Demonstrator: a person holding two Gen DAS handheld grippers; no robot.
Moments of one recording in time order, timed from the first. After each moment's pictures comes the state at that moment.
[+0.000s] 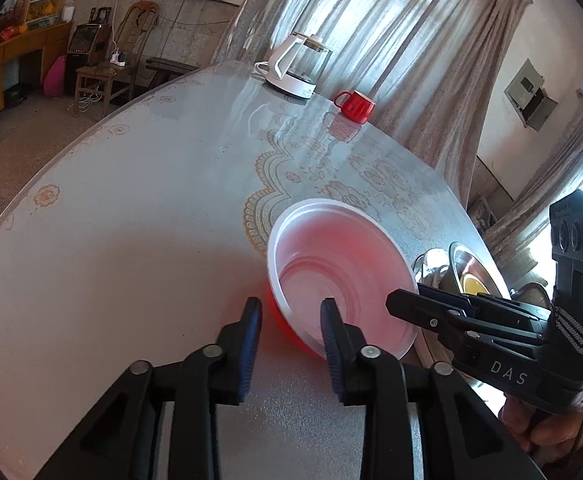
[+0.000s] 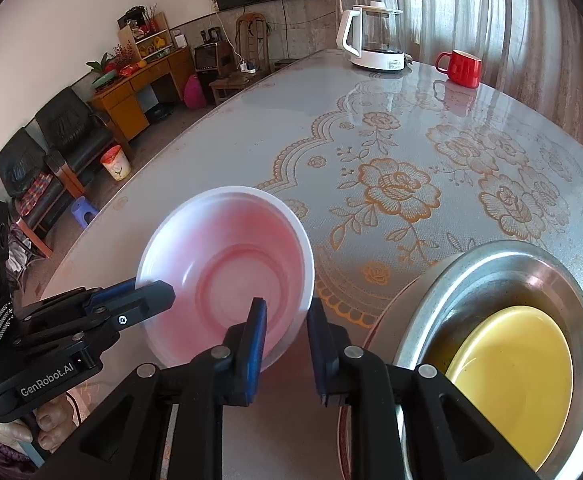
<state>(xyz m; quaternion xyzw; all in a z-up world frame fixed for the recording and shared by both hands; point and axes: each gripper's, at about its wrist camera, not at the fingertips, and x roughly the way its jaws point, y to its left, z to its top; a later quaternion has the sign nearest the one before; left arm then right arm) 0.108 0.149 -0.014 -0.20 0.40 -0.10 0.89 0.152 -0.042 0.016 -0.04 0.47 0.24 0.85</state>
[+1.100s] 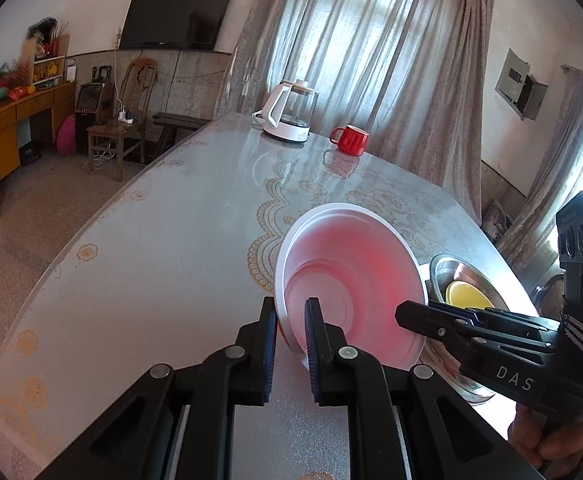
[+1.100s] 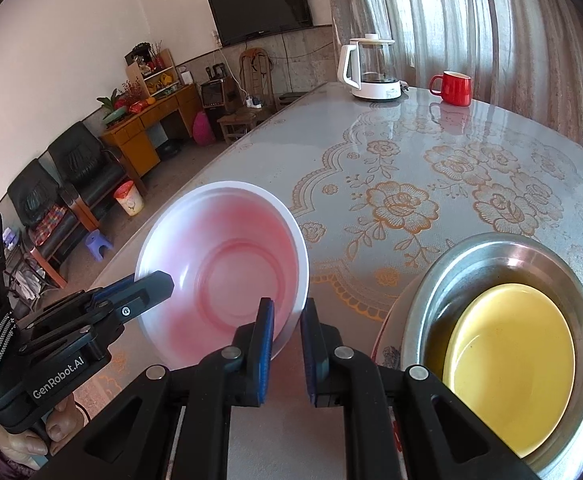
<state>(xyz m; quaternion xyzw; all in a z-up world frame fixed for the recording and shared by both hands) 0.073 0.127 0.029 -0.13 0.33 -0.07 0.93 0.117 -0.052 0.038 0.01 0.42 0.25 0.87</state>
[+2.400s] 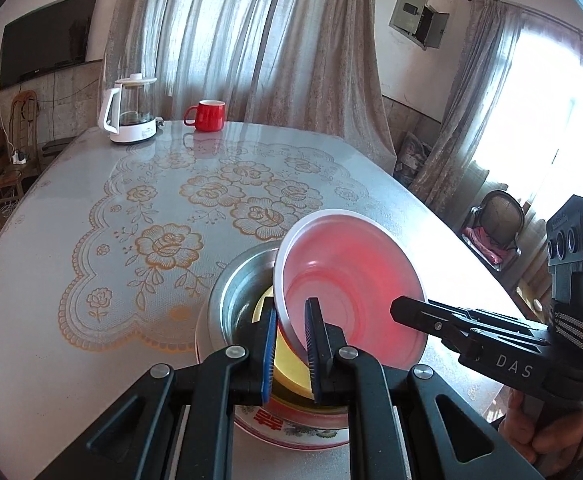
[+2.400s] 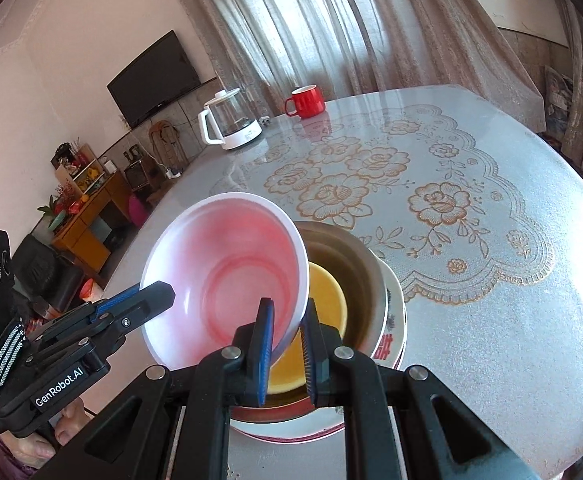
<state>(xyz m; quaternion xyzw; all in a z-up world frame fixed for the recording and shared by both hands) 0.117 -0.036 0.062 -0.03 0.36 -0.25 0.90 0.084 -0.232 0.054 0.16 0.38 0.11 0.90</state>
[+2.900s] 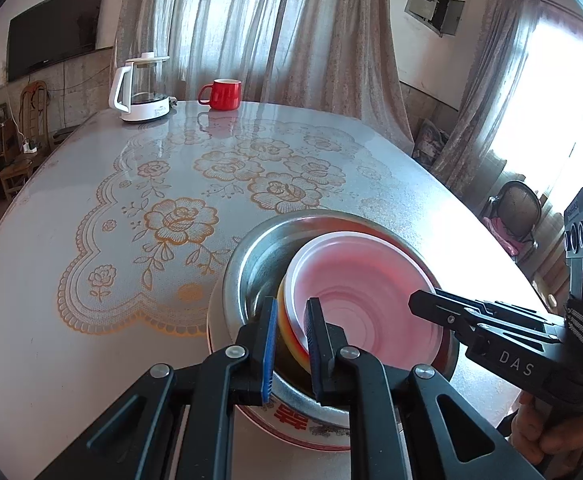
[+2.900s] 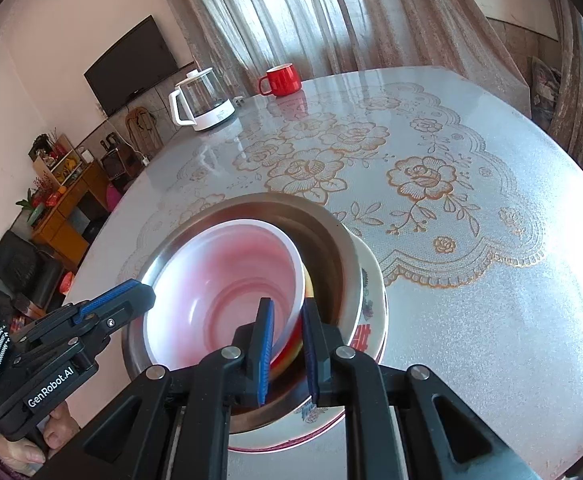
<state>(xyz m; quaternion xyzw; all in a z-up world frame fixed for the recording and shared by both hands) 0.120 -0.032 0.032 -0.02 0.39 -0.22 0.90 0.096 -0.235 0.024 0.14 0.41 0.07 0.90</state>
